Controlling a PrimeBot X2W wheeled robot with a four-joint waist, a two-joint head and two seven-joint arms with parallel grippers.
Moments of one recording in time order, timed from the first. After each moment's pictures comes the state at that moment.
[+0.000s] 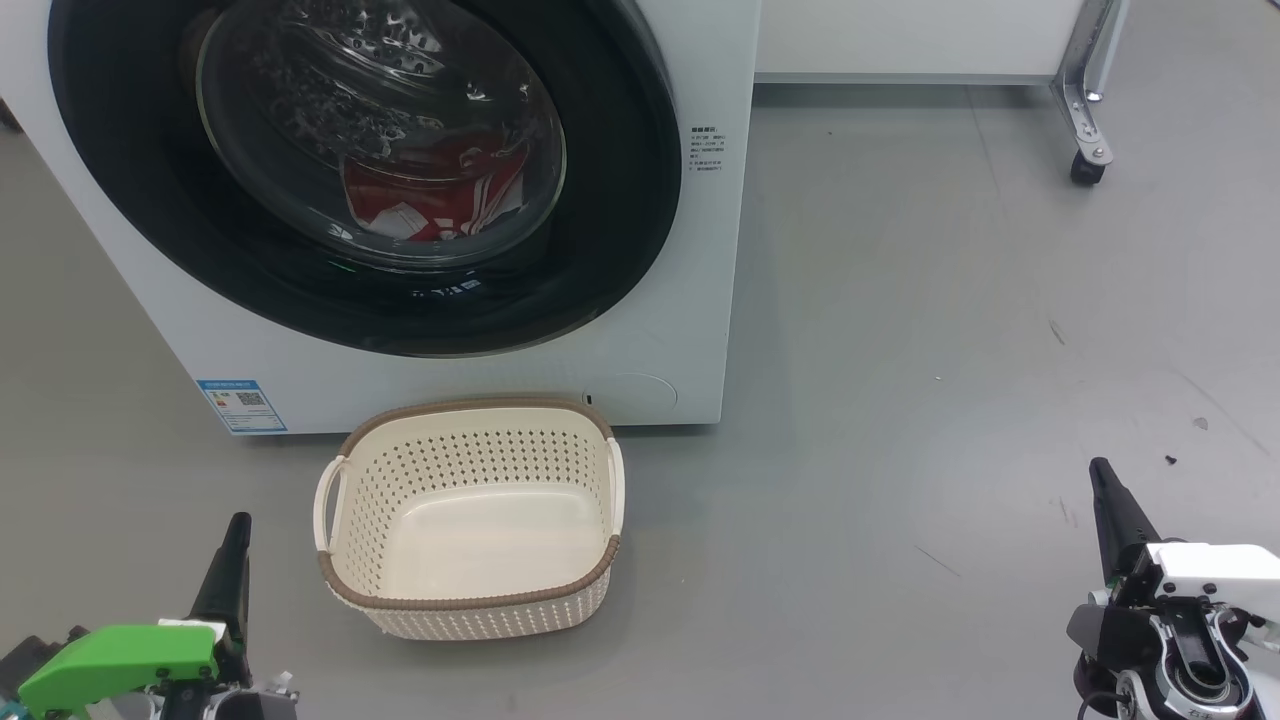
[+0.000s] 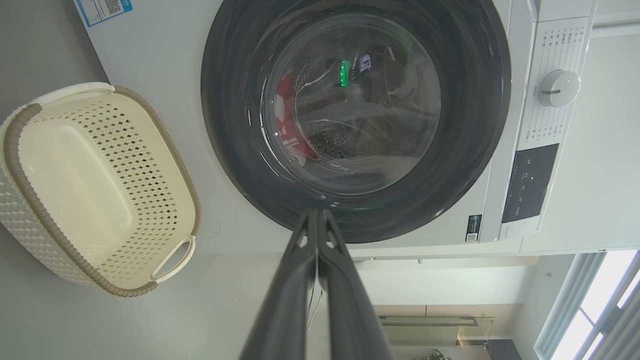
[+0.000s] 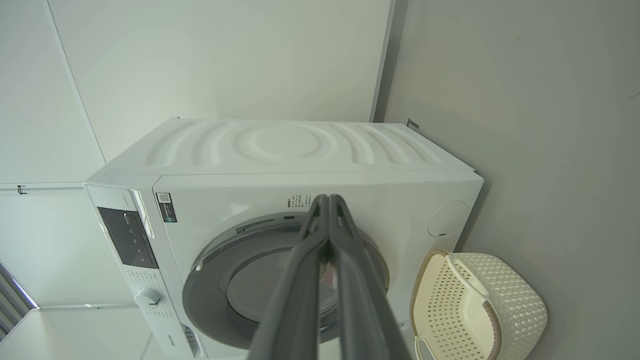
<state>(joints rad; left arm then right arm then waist) -0.06 0.04 0.08 0.27 -1.60 -0.12 0.11 -0.07 -0.04 -0.14 0.28 1.60 0.12 0.12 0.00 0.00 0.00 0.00</state>
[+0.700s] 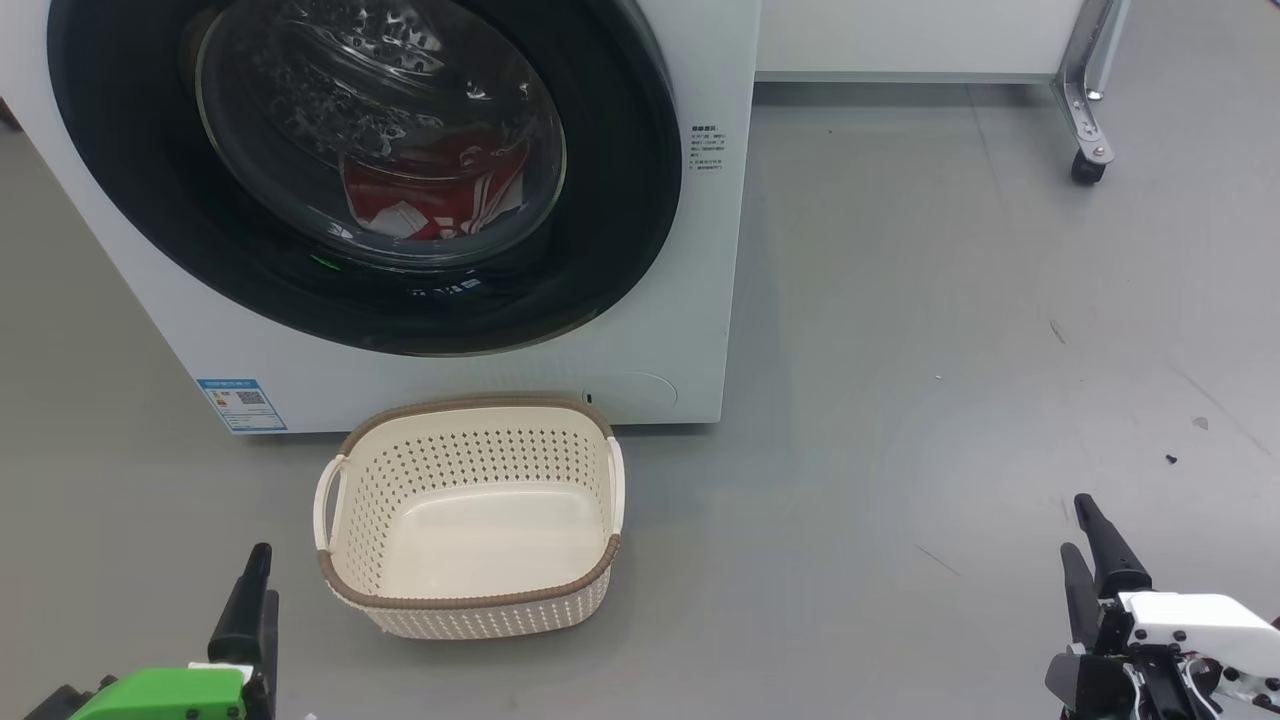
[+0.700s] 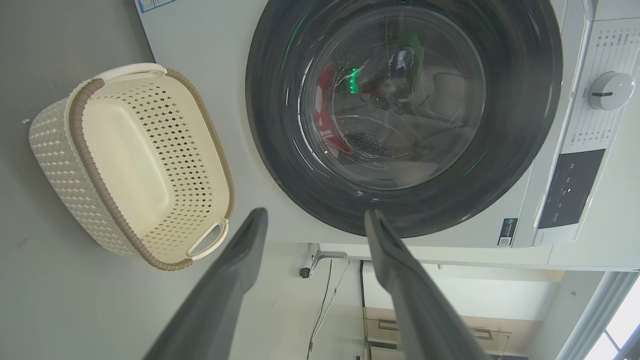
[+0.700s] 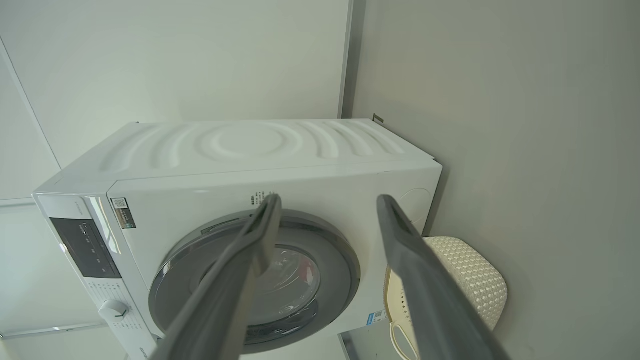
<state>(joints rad) -0.01 0.02 0.07 0.31 -1.60 -0.12 0.09 -0.02 -0.01 -0.13 0.32 1.59 0.12 0.09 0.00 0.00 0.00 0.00</state>
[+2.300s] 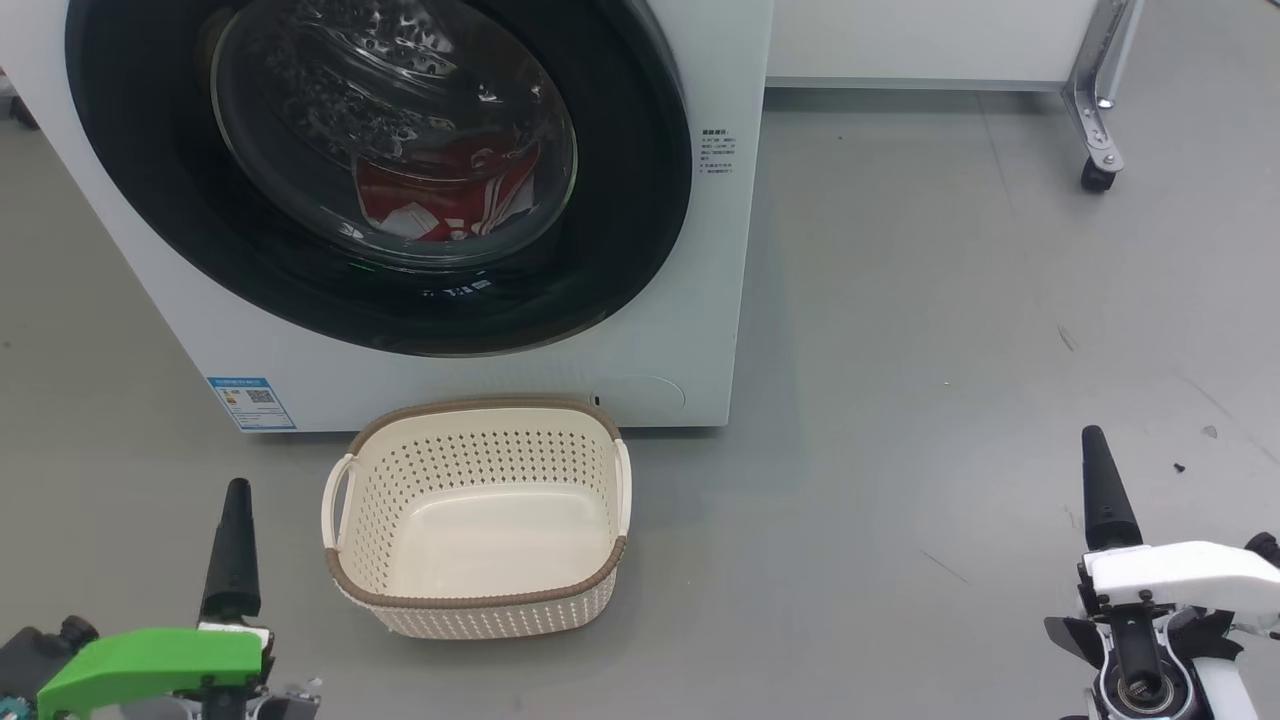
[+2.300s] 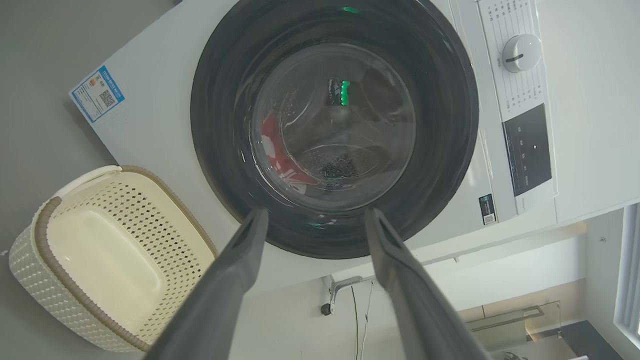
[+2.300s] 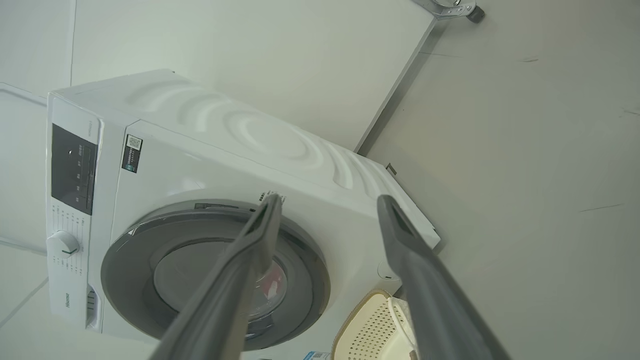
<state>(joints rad) -0.01 0.02 0.04 0.16 -1.35 -0.12 -0.05 -0.03 -0.02 -0.07 0.19 1.23 0.12 -0.04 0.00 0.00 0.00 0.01</state>
